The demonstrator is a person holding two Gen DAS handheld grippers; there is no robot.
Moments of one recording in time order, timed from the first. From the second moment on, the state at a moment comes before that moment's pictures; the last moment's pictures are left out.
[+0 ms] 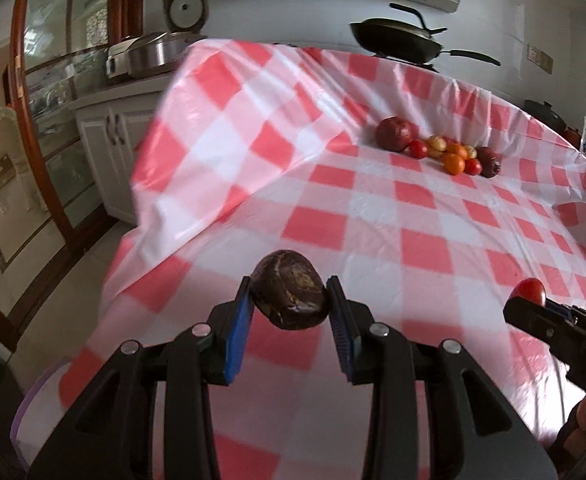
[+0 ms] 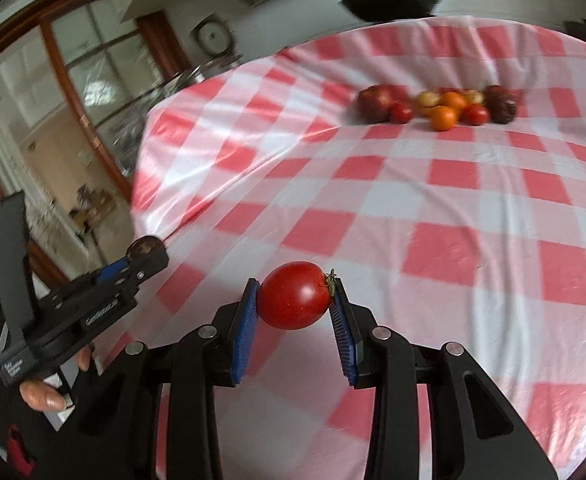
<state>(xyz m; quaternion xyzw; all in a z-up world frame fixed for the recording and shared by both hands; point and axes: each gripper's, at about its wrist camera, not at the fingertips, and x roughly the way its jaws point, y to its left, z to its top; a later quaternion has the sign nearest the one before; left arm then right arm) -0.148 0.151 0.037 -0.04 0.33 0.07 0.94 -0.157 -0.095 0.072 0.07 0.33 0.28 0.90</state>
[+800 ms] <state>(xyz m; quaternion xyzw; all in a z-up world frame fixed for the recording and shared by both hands) -0.263 0.286 0.007 -0.10 0.33 0.21 0.91 -0.294 0.084 0.048 -0.17 0.31 0.52 0.78</state>
